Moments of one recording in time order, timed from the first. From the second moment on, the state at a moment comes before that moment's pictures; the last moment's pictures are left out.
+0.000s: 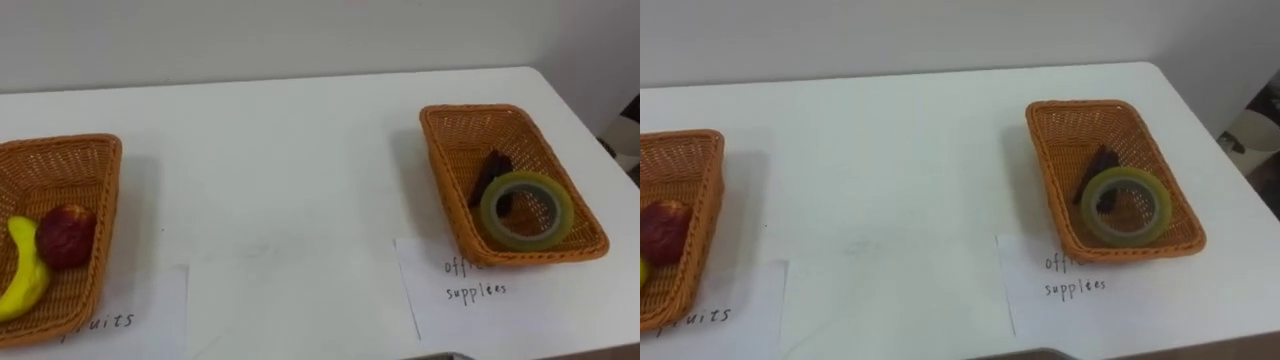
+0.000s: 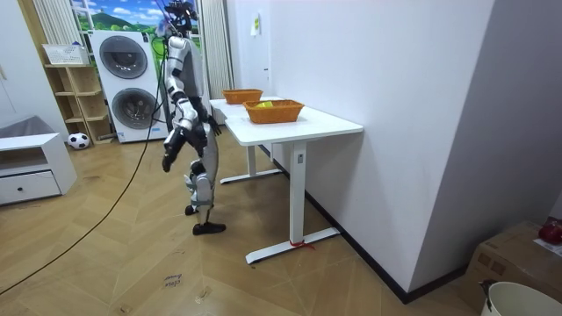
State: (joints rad) left arm 0.32 0.20 0.16 0.88 0.06 0.06 0.23; right arm 0.29 -0.23 -0.54 0.74 0.85 -0.09 -0.85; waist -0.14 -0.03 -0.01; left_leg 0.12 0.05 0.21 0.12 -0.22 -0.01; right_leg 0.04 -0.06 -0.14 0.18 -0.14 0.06
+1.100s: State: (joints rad) left arm 0.29 0.15 0.09 0.97 0.04 -0.01 0.18; right arm 0.18 -0.19 0.04 1.13 0.61 -0.04 -0.04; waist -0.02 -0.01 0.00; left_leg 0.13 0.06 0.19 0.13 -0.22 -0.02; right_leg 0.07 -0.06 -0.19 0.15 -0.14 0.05
